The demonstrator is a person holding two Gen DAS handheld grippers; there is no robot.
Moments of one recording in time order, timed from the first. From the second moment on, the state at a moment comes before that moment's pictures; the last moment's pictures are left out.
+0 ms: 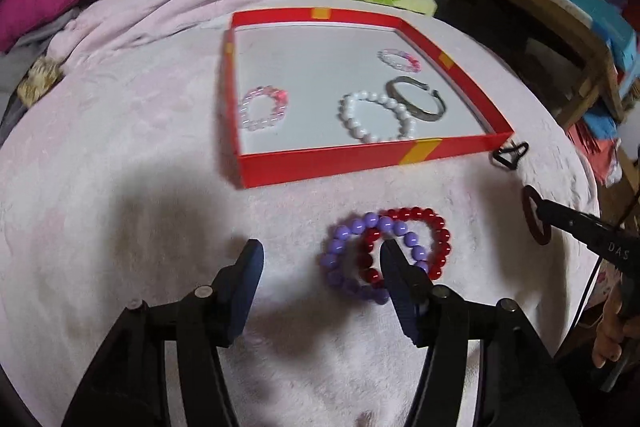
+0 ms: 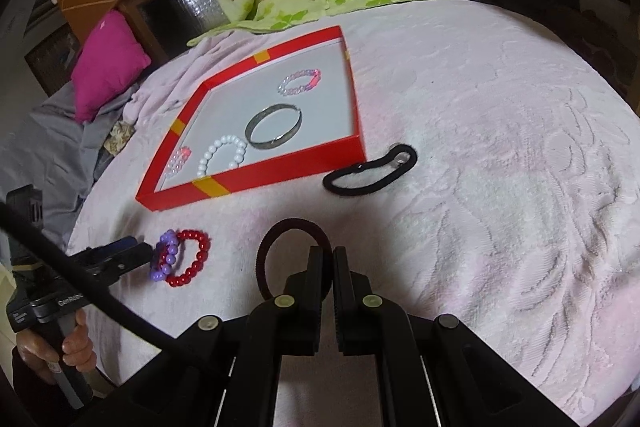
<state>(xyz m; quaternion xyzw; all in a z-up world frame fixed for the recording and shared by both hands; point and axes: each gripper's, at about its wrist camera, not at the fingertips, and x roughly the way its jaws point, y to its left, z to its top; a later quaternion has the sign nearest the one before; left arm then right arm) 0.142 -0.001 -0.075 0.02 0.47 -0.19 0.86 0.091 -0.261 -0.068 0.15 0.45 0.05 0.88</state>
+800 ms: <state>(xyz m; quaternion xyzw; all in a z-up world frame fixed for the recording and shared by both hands) 0.125 0.029 -0.037 -0.02 0.40 -0.20 0.89 0.097 -0.233 -0.071 0.14 0.46 0.07 0.88</state>
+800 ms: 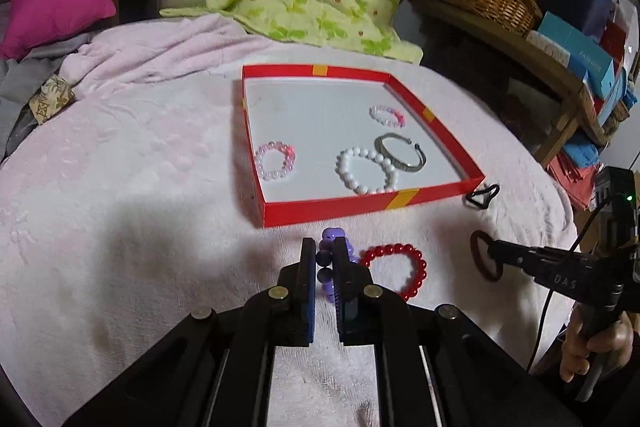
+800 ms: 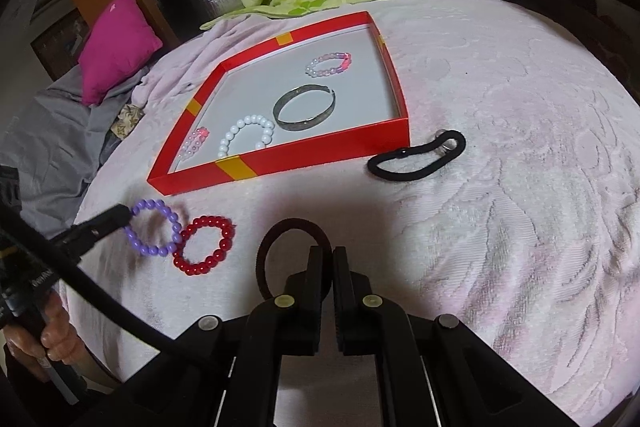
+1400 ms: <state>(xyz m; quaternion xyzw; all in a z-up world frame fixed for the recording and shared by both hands) 0.124 0.019 -0.007 -0.04 0.35 -0.21 0.91 0.107 -0.236 -0.041 0.18 0.40 0.07 0.90</state>
